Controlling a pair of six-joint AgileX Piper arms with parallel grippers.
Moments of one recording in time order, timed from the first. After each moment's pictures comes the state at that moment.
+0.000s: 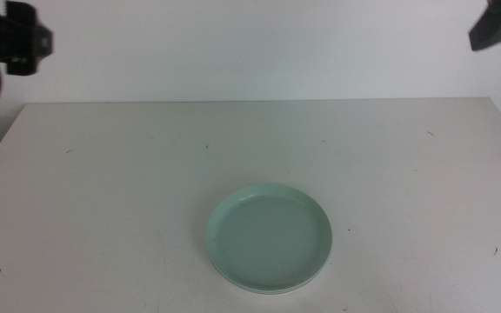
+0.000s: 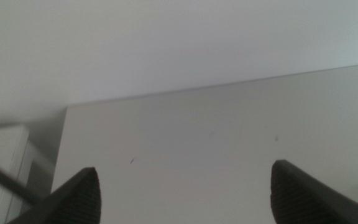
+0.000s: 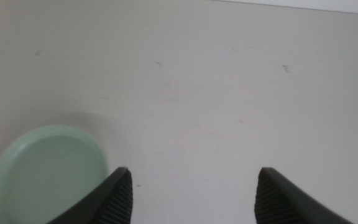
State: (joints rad) left arm -0.23 1.11 -1.18 0.25 0.67 -0.20; right arm 0.12 1.43 -1.65 0.13 1.19 0.00
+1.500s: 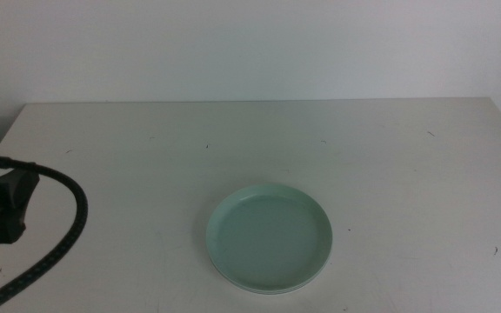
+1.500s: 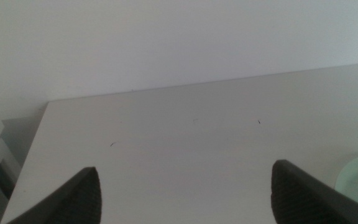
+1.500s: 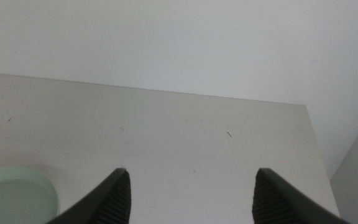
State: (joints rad) left arm -0.08 0.64 -0.42 -0.18 0.12 0.19; right arm 0.12 0.66 -0.69 0.00 0.46 0.00
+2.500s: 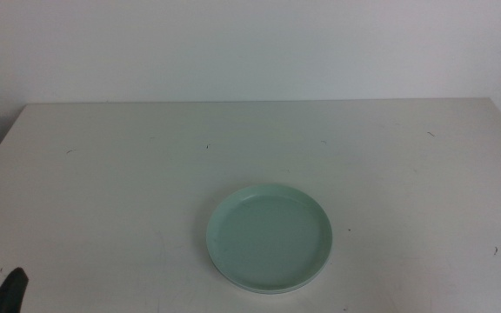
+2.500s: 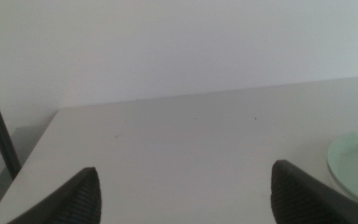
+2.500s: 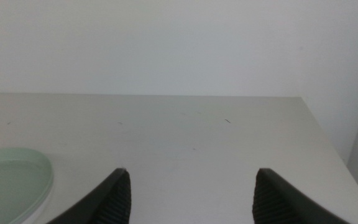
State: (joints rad) left arm -0.08 -0.01 0.01 -0.18 0.12 0.19; right arm 0.08 0.04 -0.06 0.05 0.22 0.00
